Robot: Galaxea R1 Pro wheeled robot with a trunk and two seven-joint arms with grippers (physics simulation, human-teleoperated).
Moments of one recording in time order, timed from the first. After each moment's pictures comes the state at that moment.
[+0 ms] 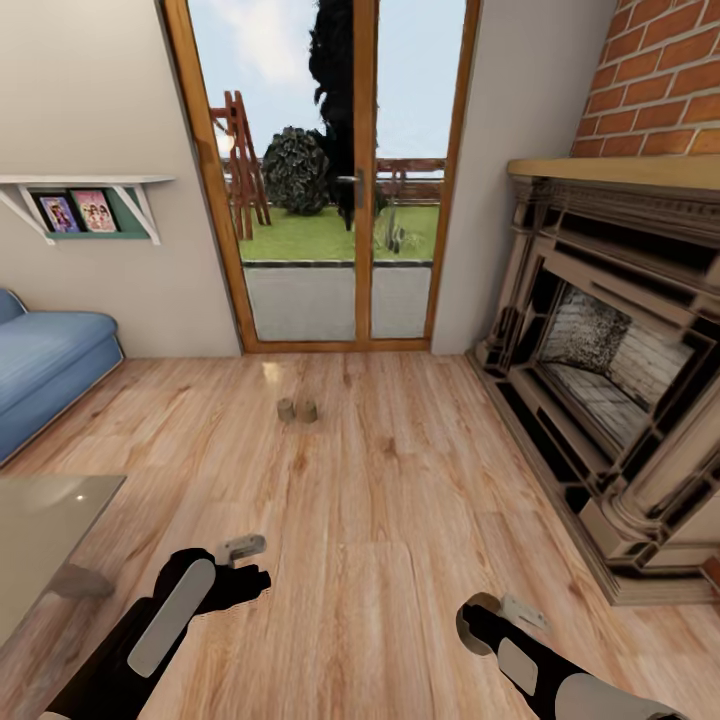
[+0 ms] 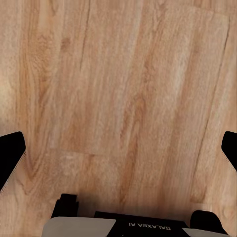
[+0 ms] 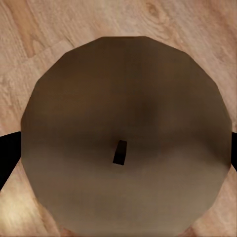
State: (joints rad) left arm -0.40 0.16 -0.28 -1.26 0.96 0.91 0.67; right arm -0.64 -0.04 0.43 -0.10 -0.89 -0.07 -0.08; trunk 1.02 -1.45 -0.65
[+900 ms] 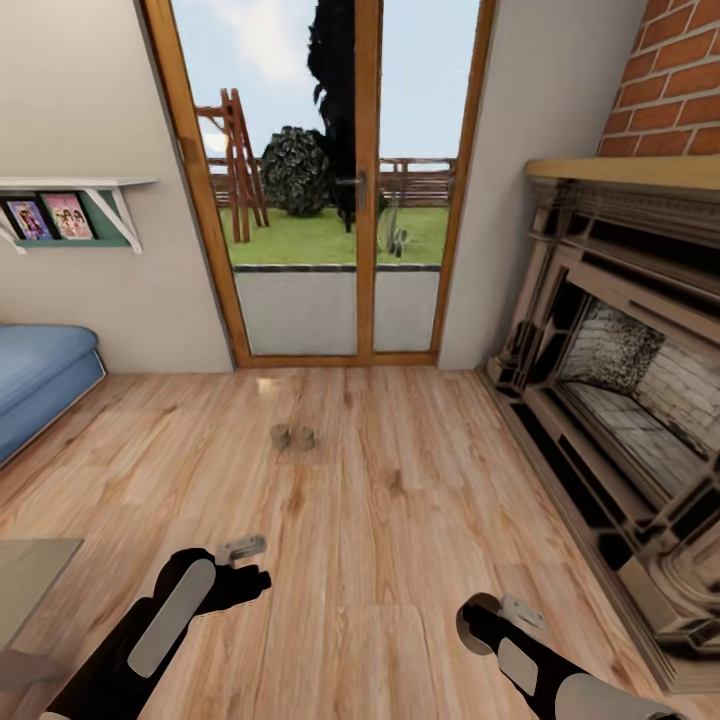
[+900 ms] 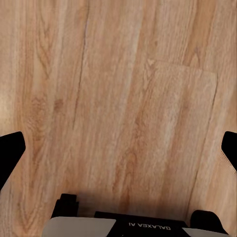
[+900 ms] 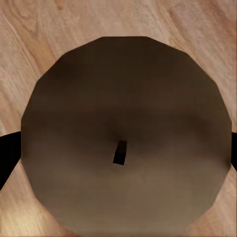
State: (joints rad) left arm -0.40 0.16 -0.29 -1.26 0.96 0.91 0.67; right arm -0.64 -0.04 0.43 -0.10 -0.89 -0.07 -0.08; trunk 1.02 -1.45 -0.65
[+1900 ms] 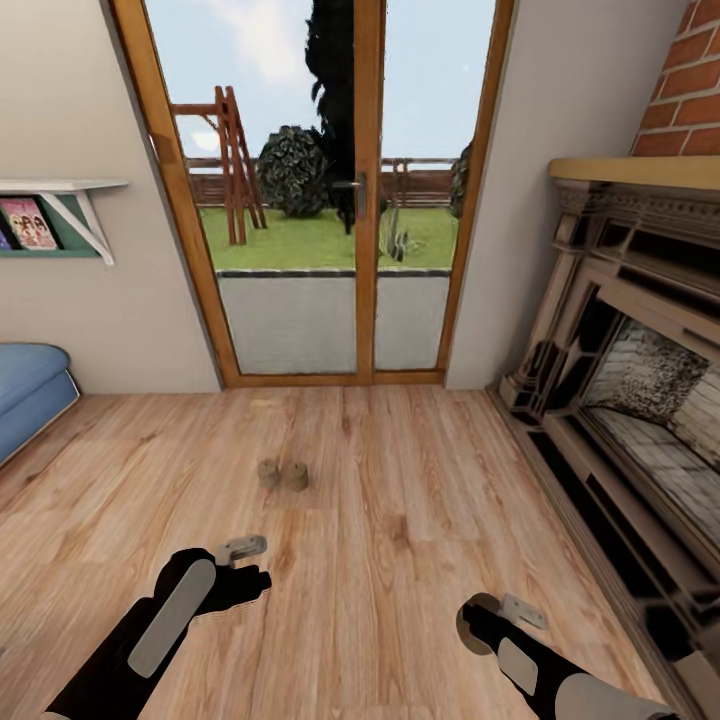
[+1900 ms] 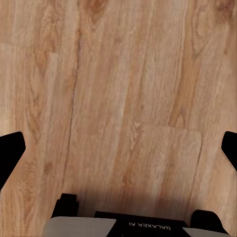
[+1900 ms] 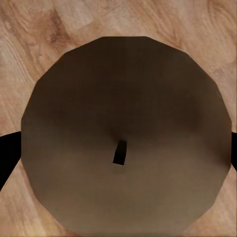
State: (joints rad) left arm -0.40 0.16 -0.29 -1.26 0.96 0.91 0.67; right arm -0.64 -0.04 0.43 -0.10 -0.89 -0.07 -0.08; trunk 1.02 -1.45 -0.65
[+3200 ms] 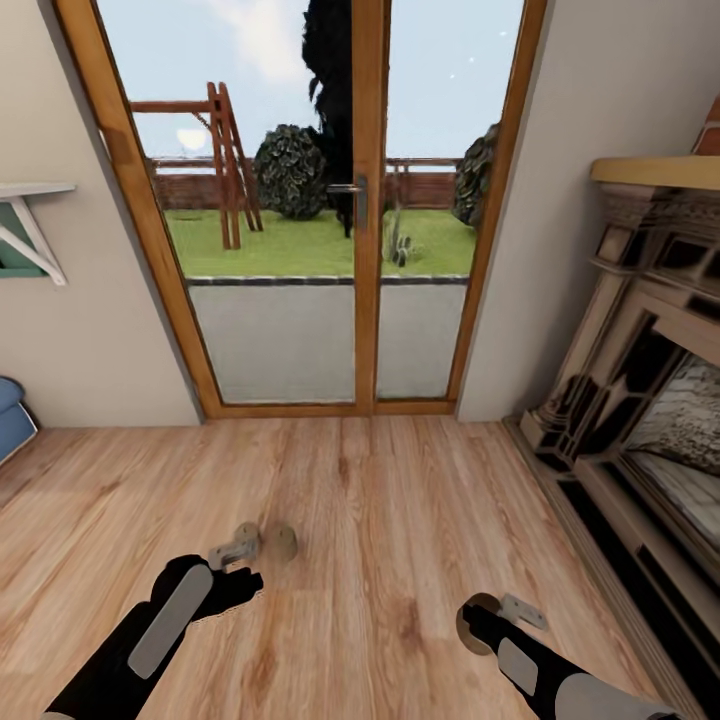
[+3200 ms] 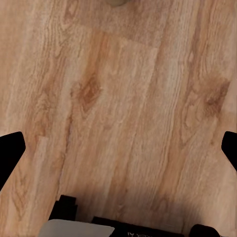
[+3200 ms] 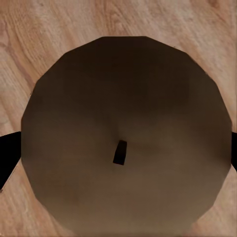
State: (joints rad) left arm -0.40 0.16 -0.28 -1.19 0.96 0.82 0.67; right arm -0.64 -0.04 0.43 -0.10 -0.89 -0.07 -0.08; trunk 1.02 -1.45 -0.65
